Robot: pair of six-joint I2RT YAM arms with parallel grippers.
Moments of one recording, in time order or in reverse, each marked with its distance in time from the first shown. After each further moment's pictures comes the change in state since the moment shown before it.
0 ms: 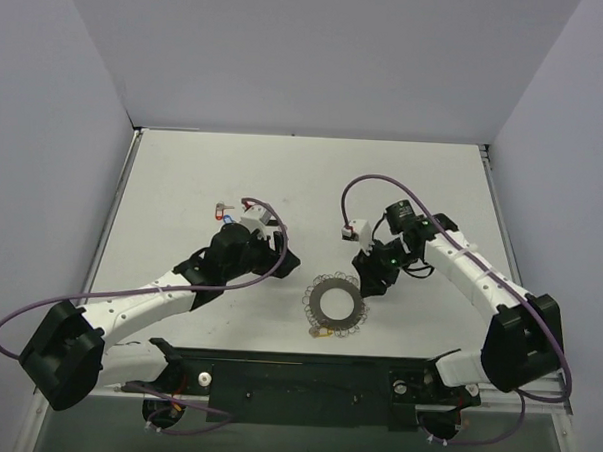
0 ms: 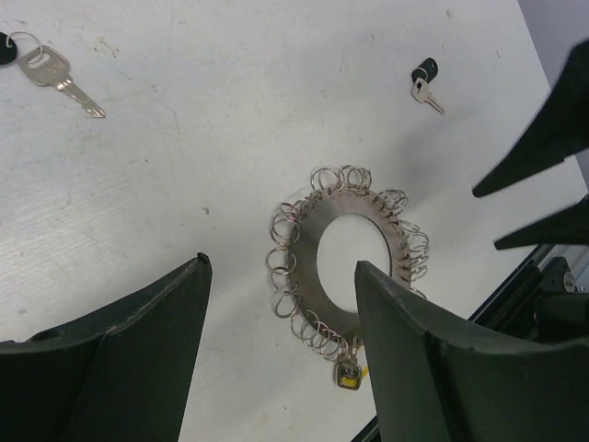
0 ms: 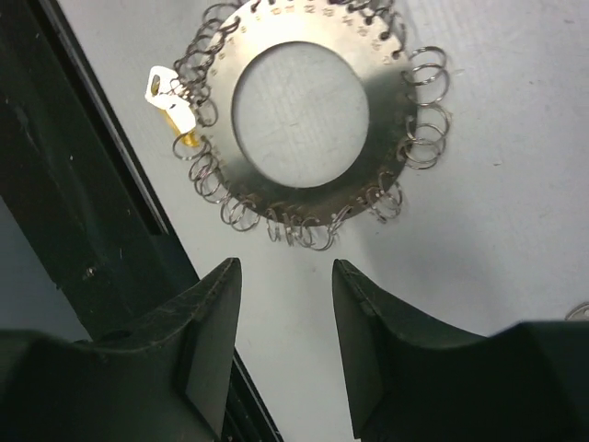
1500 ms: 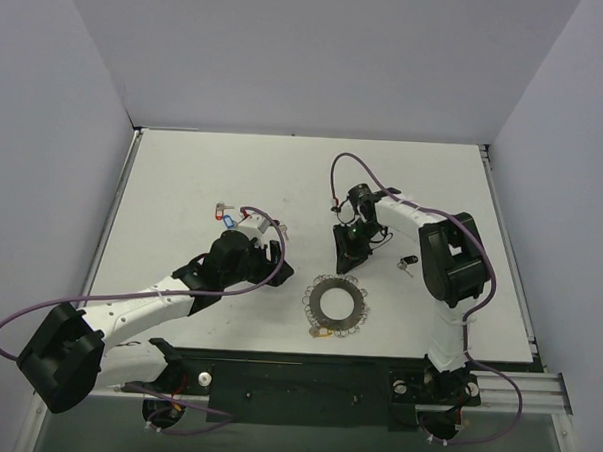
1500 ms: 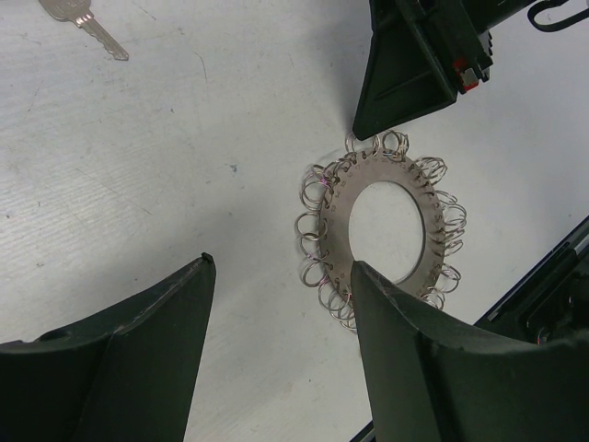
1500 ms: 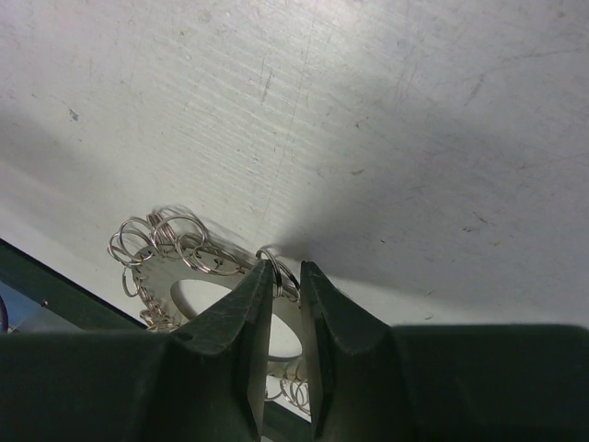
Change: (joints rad) left arm -0.003 -0.016 -0.056 -0.039 0.003 0.005; right arm 0.030 0.659 0.364 0.153 0.165 0.762
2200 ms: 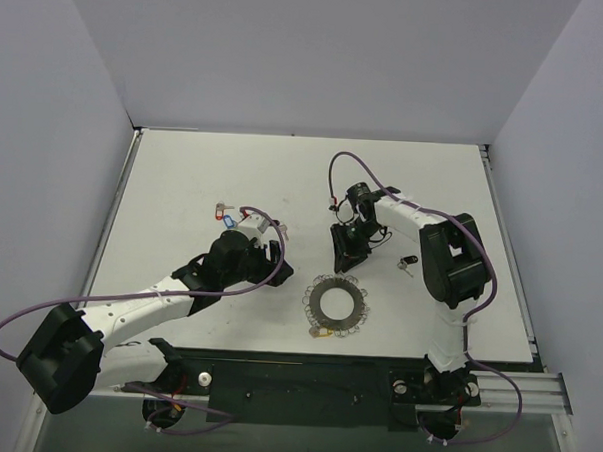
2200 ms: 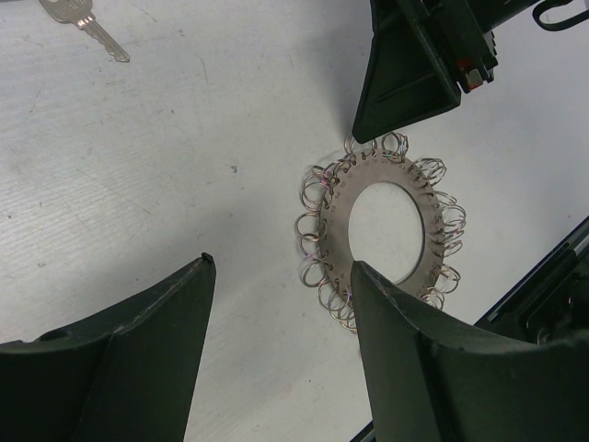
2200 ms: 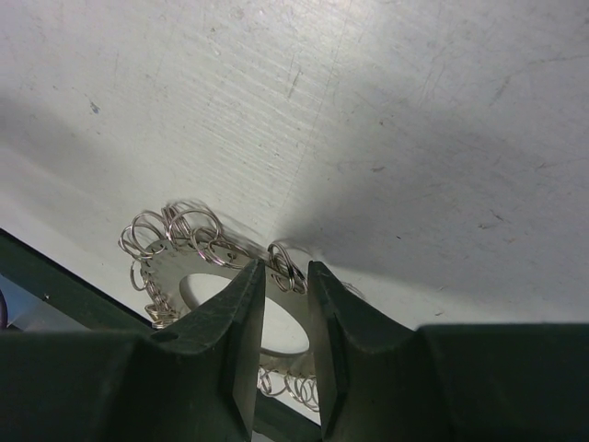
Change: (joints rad) left arm 0.000 -0.006 -0.001 0.000 -0.003 0.000; right arm 0.010 -0.009 0.009 -0.007 -0.004 -0.011
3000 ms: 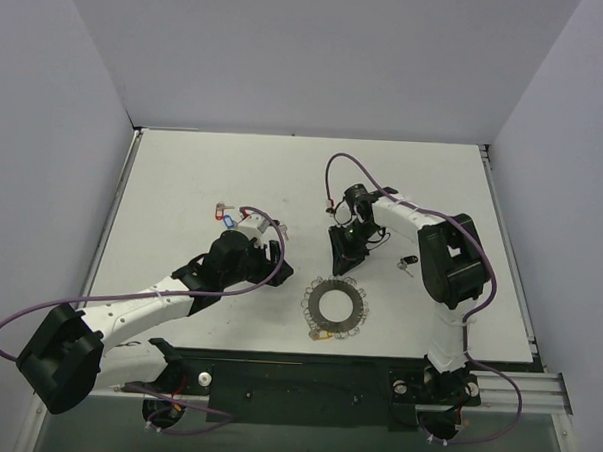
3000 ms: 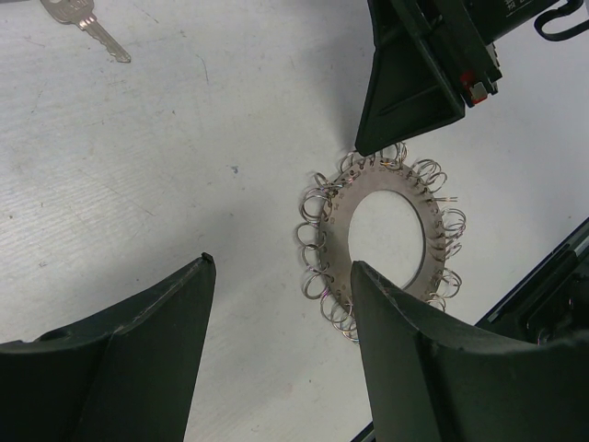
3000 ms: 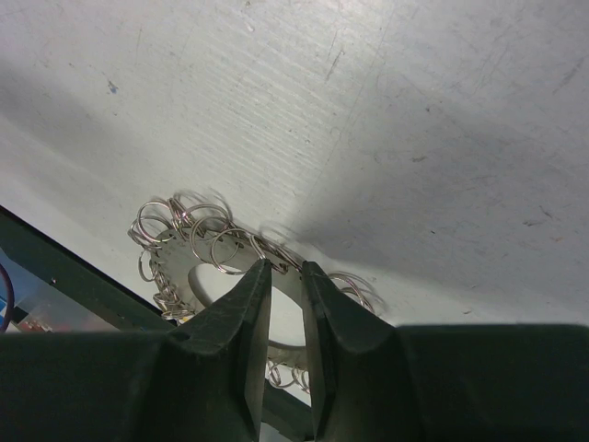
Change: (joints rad) left arm 0.000 -0.001 0.000 0.000 -0.002 0.000; right arm 0.013 0.000 0.001 -0.021 -0.030 -0.003
